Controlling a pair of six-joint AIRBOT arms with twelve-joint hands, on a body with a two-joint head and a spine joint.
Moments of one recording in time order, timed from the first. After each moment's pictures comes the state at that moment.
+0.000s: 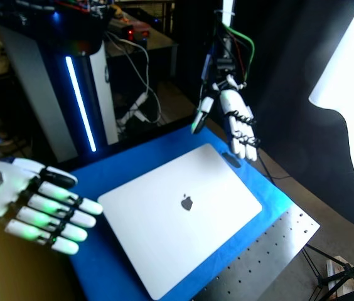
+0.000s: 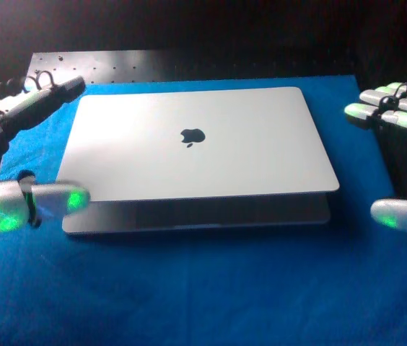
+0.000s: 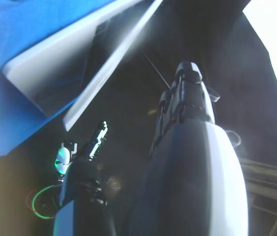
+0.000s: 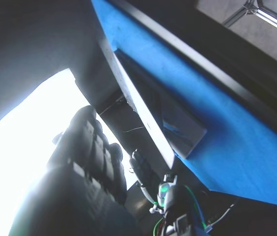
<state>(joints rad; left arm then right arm) 1.16 -0.87 1.03 -0.19 -1.11 0.75 -1.16 -0.86 1.01 0.07 1.10 -0.83</state>
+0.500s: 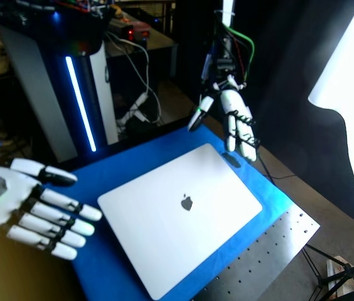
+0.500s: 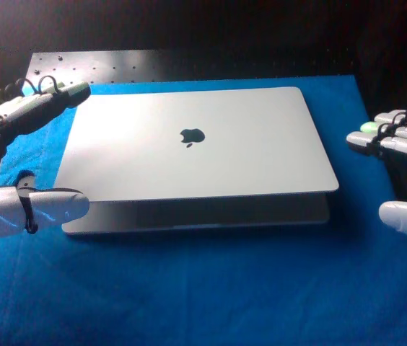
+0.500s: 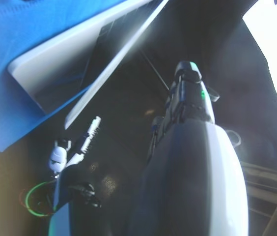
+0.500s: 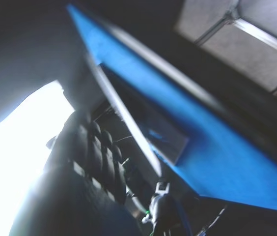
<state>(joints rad) 1.17 -0.87 1.03 -0.19 -1.11 0.73 -1.19 -0.87 1.01 0.08 1.00 -0.83</state>
